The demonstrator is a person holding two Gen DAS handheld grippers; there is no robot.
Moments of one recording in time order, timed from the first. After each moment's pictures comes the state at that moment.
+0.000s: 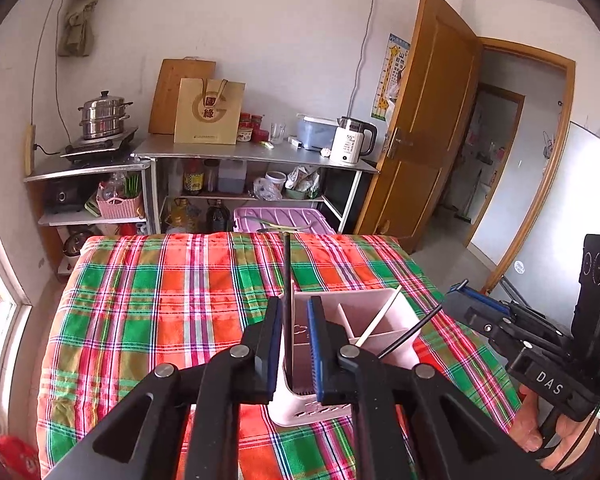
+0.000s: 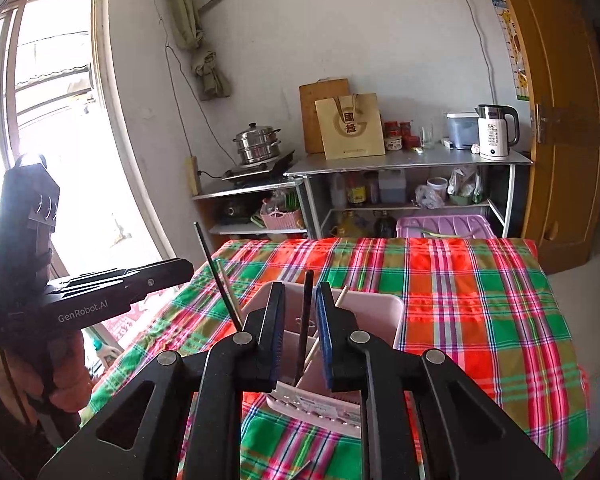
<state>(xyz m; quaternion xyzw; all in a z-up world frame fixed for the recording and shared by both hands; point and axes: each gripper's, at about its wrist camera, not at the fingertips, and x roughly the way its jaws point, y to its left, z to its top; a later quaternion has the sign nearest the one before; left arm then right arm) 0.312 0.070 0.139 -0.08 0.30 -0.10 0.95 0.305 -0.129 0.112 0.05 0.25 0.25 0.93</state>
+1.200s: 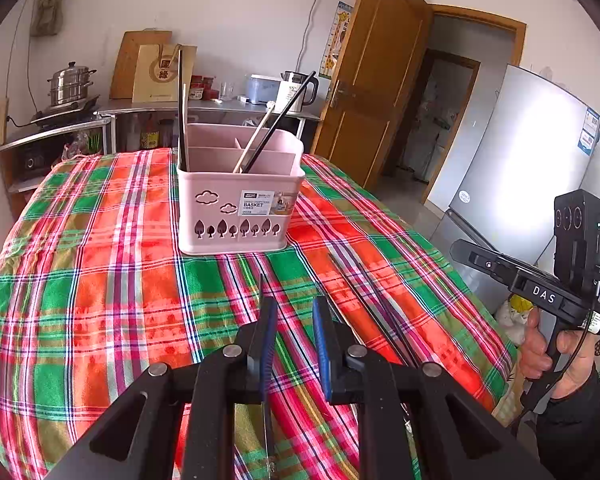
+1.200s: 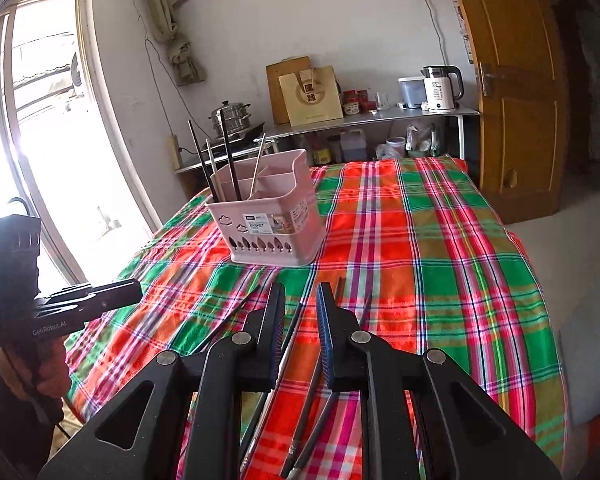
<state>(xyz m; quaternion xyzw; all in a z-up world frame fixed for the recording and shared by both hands) 0.143 -0.006 0.039 -0.07 0.34 -0.18 0.92 0.153 -0.241 0.037 0.07 0.30 0.21 0.93</state>
